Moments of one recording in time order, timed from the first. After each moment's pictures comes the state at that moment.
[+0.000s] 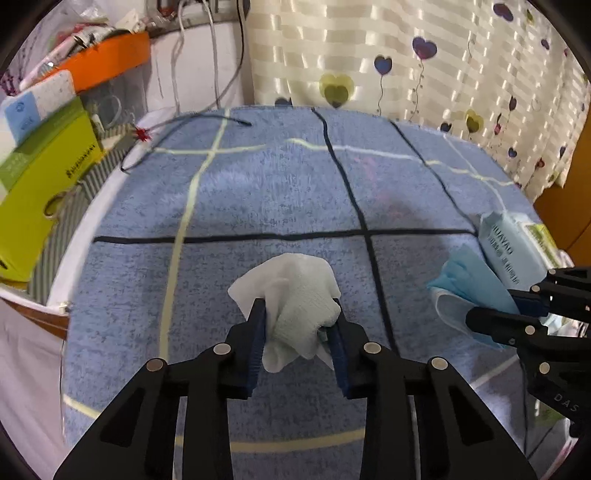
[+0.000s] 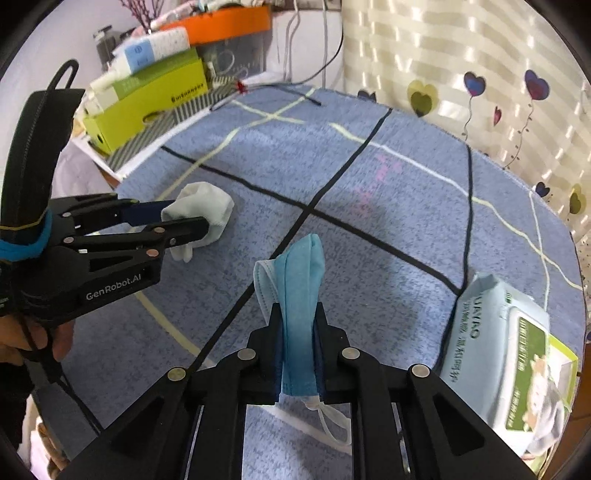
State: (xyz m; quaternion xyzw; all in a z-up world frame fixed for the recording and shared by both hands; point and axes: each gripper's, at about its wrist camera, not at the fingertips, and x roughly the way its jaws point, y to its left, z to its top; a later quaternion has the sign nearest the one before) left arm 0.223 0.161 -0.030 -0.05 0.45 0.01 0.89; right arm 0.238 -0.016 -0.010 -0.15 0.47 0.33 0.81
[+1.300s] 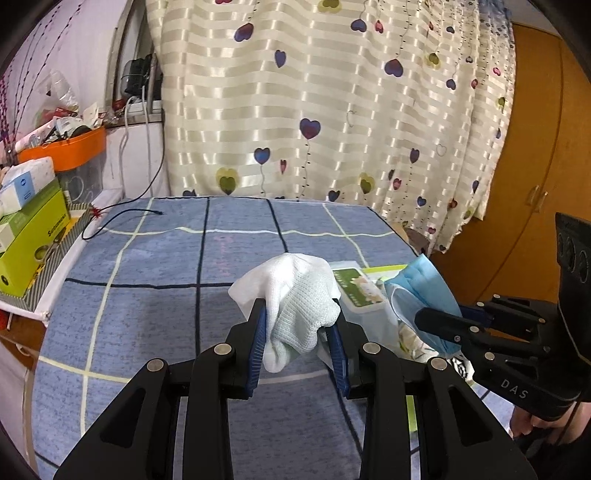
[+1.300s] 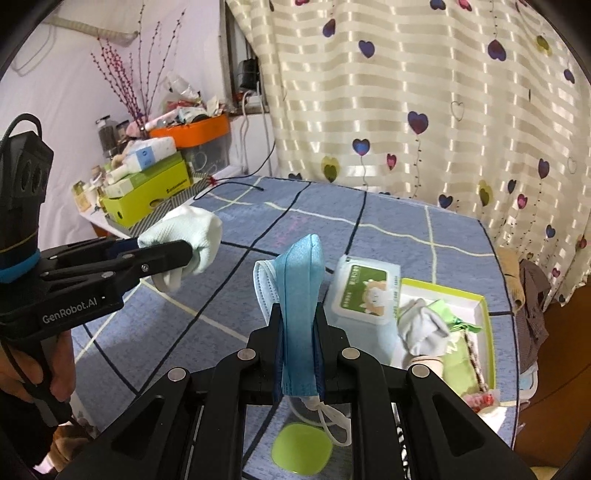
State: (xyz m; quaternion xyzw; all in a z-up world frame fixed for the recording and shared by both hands) left arm 0.122 0.019 0.086 -0.07 0.32 -0.09 0.94; right arm 0.136 -0.187 0.085 -0.06 0.34 0.29 0.89
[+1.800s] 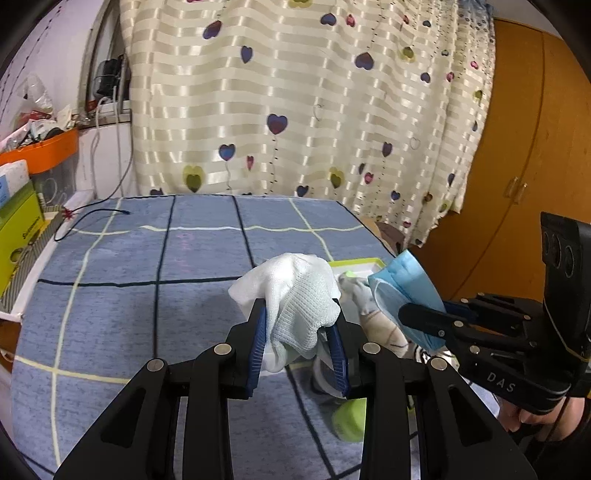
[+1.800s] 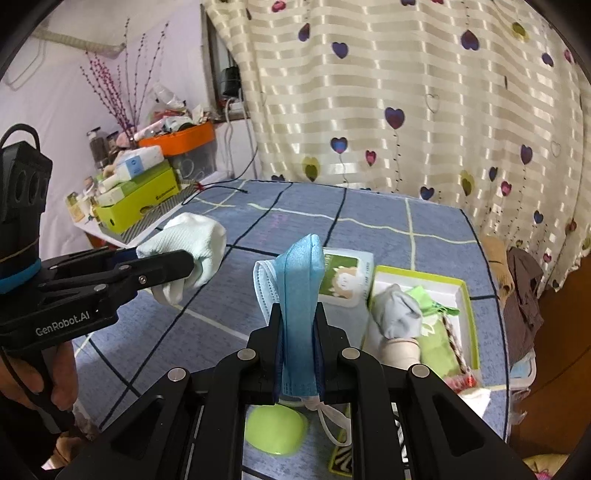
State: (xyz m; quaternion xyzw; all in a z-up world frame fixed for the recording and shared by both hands) left arm 0.119 -0.018 0.082 -0.07 0.32 -0.13 0.94; right arm 0.131 -0.227 0.080 -0.04 0.34 0.27 0.90
